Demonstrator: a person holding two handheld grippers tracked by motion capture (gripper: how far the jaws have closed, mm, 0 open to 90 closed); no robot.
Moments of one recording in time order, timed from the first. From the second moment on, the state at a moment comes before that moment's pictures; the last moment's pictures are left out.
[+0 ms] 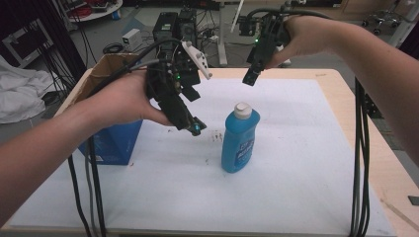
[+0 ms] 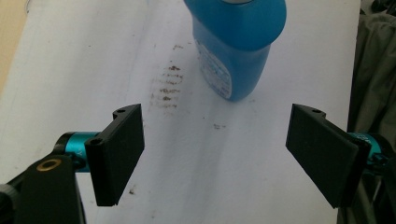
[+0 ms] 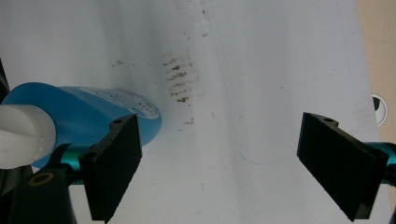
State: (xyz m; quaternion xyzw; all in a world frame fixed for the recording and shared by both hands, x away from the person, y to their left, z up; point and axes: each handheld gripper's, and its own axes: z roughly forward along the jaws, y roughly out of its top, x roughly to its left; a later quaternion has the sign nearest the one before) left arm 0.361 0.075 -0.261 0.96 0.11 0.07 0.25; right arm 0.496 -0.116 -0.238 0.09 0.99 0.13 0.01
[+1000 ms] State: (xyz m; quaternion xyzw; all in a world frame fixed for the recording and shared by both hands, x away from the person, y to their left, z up) left arm 0.345 0.012 -0.302 0.93 0.17 0.09 0.30; right arm 0.496 -0.117 -0.239 0.09 0.99 0.13 0.00
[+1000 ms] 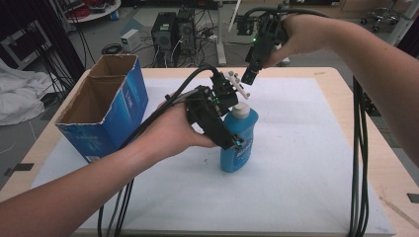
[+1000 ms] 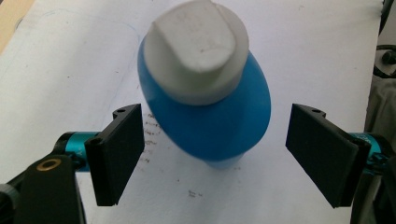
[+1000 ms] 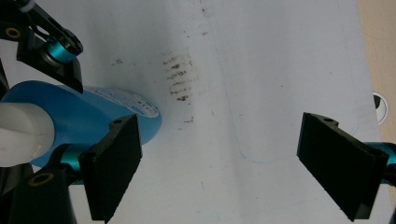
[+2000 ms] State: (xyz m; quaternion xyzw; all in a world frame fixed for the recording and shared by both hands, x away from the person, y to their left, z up) left arm 0.355 -0.003 -0.321 0.92 0.24 0.08 0.29; right arm 0.497 -0.118 -0.239 0.09 0.99 0.13 0.01
